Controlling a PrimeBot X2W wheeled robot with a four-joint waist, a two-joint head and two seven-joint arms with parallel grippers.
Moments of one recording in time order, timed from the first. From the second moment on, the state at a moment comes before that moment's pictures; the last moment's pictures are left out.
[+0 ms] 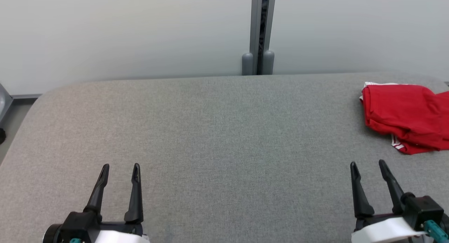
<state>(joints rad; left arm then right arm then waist) 0.08 0.05 -0.07 0.03 -0.19 0.00 -0.26 0.00 -0.06 0.05 0.16 0.16 0.13 -0.26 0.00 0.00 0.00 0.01</state>
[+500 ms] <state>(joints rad) 0.13 0.05 -0.05 0.10 -0.18 -0.01 -0.26 0.05 -0.05 0.07 0.15 0.17 0.13 -0.26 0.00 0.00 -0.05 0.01</state>
